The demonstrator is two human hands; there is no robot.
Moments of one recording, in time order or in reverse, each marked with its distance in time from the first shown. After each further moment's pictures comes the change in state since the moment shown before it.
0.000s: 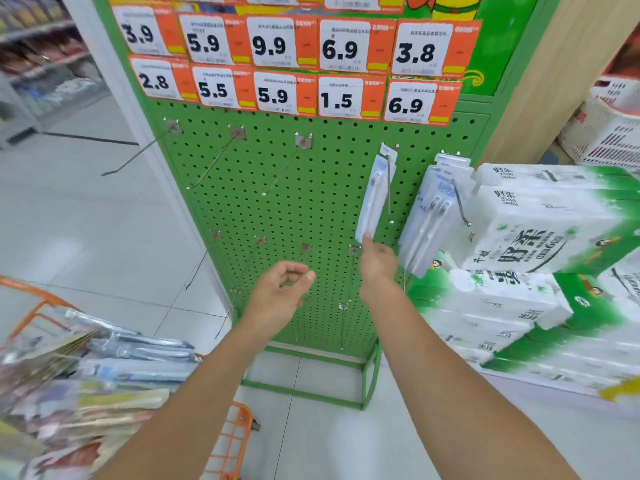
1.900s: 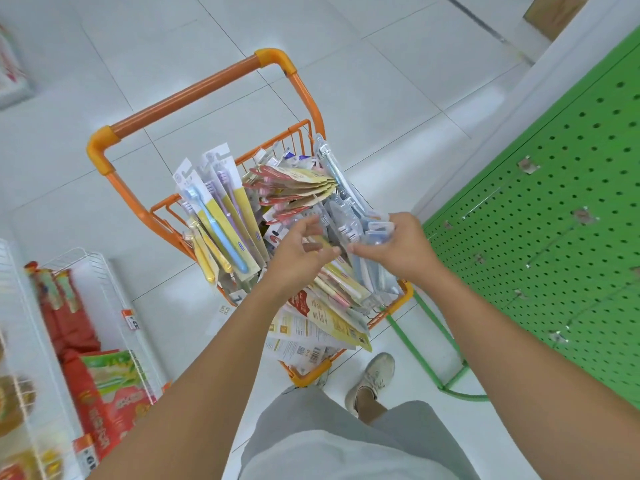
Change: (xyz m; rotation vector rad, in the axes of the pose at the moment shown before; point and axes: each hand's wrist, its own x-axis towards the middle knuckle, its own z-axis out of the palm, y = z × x) left_hand -0.080 -0.248 -0.296 -0.285 0.517 -0.413; right_hand -0.153 0.204 0.311 -0.880 -1.256 -0.449
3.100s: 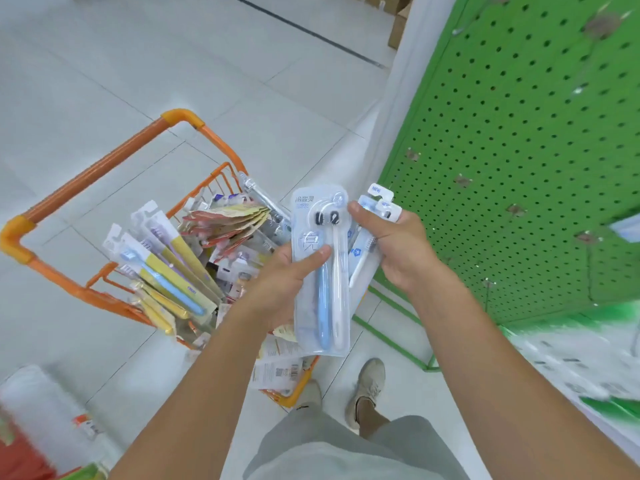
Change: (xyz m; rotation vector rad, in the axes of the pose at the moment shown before) left_hand -0.053 0.054 0.039 -0.355 -0.425 -0.030; right_hand -0.094 -0.059 -0.042 0.896 0.438 0.178
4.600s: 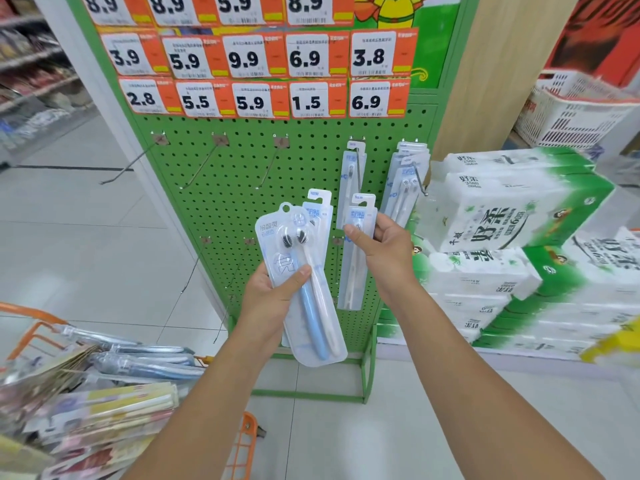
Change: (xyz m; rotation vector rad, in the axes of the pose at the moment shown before) left_hand -0.050 -0.039 0.323 0.165 -0.245 0.203; right_hand -0.162 -0.100 -0.303 -0.057 0.528 -0.641
